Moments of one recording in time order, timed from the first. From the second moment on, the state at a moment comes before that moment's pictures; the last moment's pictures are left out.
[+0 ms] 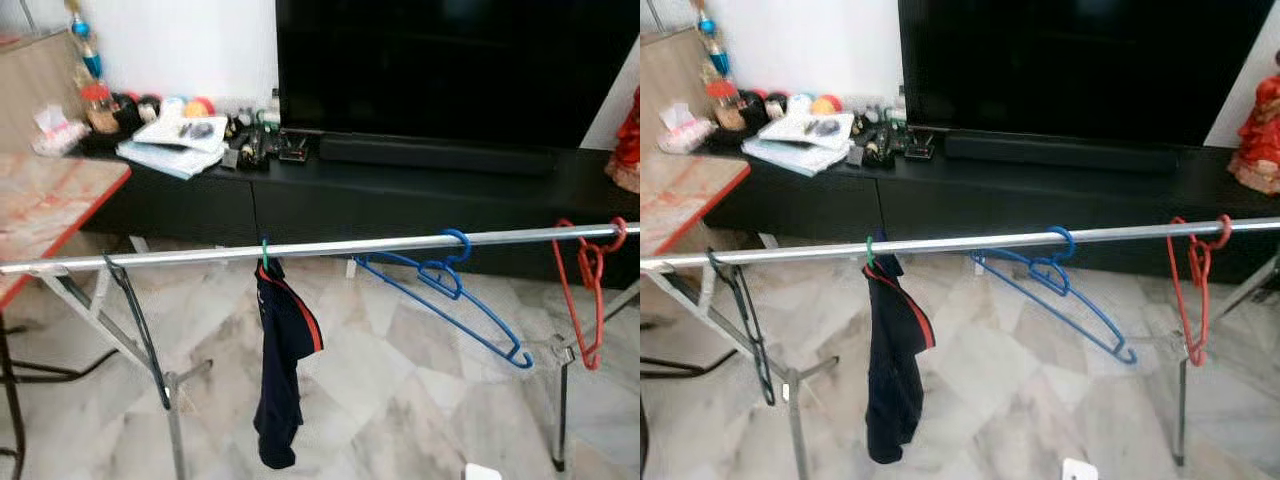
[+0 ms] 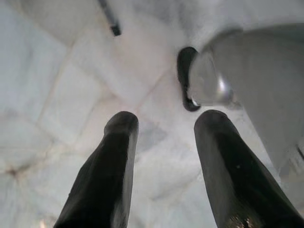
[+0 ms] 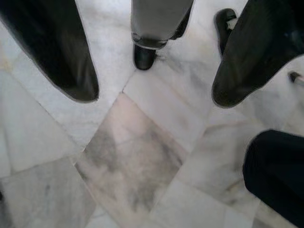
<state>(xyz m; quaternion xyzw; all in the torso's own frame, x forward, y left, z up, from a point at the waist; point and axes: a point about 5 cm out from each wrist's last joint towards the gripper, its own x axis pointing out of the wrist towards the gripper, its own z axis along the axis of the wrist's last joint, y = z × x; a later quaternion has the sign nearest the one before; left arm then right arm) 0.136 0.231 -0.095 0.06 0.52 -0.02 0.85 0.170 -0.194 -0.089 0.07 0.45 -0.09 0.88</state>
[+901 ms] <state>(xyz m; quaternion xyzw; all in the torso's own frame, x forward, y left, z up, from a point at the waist) 0.136 0.229 -0.095 0.06 0.52 -0.03 0.85 0.170 -0.187 -0.090 0.07 0.45 -0.08 0.89</state>
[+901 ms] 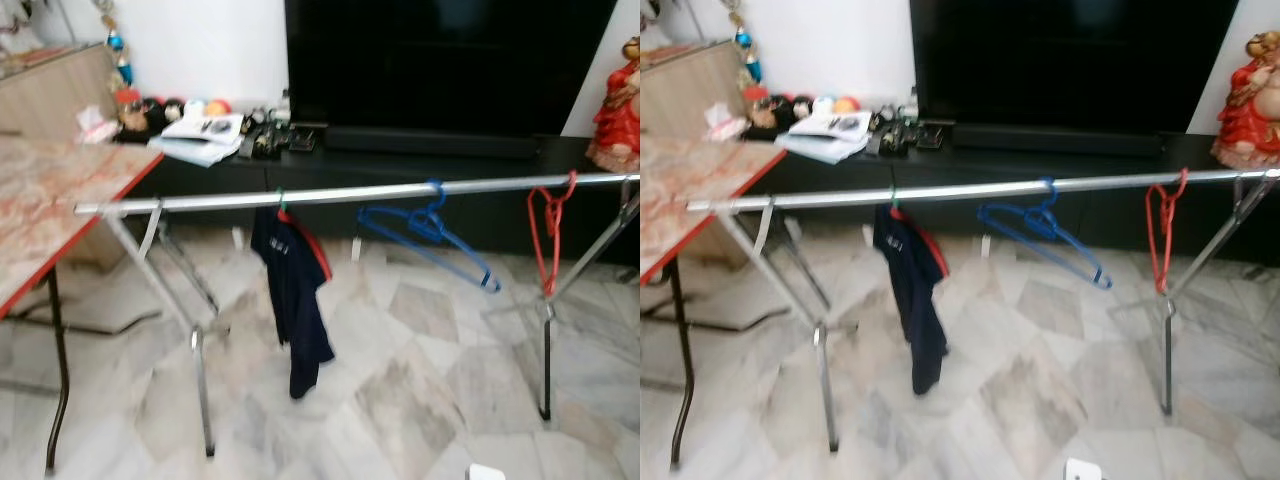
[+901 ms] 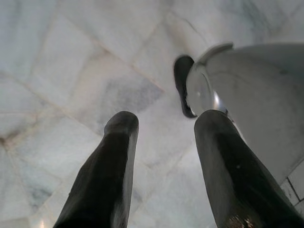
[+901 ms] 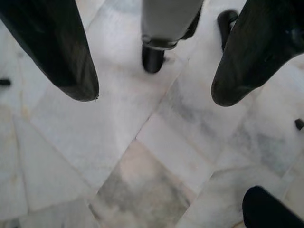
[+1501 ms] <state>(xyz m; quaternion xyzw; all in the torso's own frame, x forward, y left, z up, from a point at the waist) 0.135 0.230 -0.095 0.06 0.52 -0.03 0.85 0.169 -0.189 -0.090 0.07 0.46 -0.09 0.88</state>
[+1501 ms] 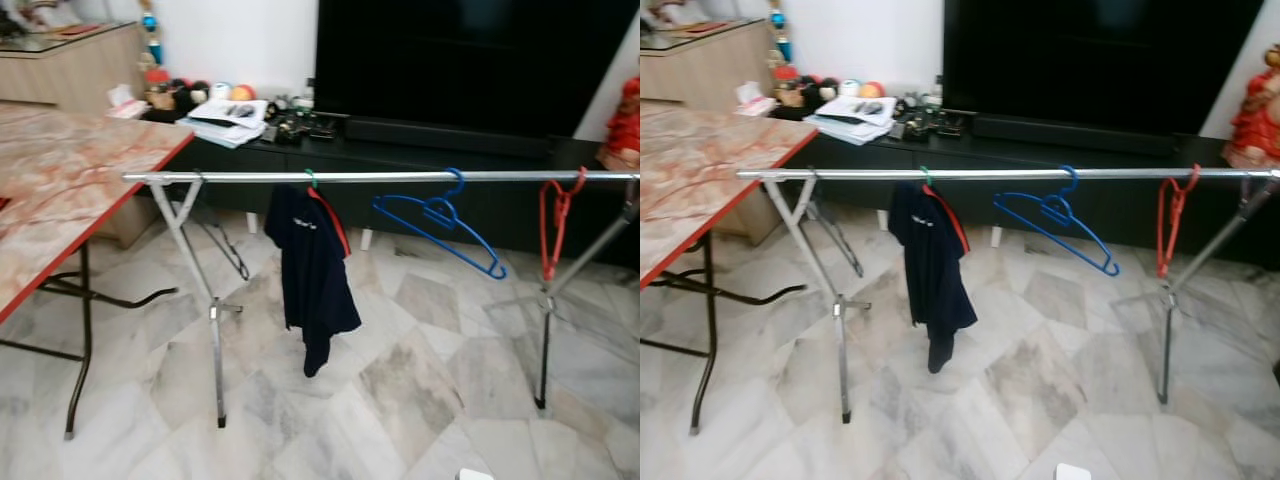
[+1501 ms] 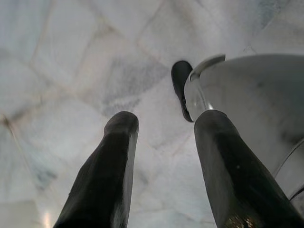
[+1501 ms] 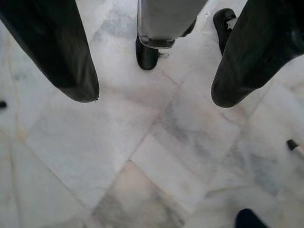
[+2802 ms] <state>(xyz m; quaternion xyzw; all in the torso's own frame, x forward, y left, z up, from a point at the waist) 0.187 0.217 -0.076 0.10 0.46 -0.06 0.88 0.179 -0.204 -0.083 0.07 0.44 -0.10 0.89</state>
